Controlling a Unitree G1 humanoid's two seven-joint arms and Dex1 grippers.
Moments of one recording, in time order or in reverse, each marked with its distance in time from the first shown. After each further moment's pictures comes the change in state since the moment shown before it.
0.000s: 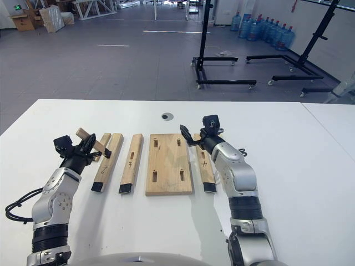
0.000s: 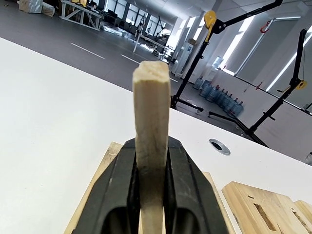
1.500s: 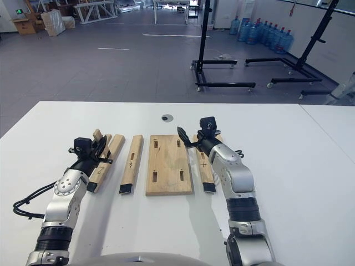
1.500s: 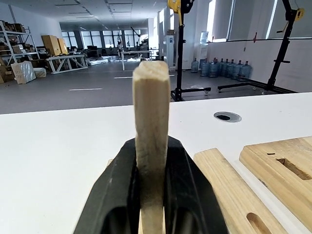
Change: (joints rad) left arm 0.036 0.075 -0.215 0.123 0.333 -0.293 -0.010; right arm 0.013 0.016 0.017 -0.009 -0.001 0.003 -0.002
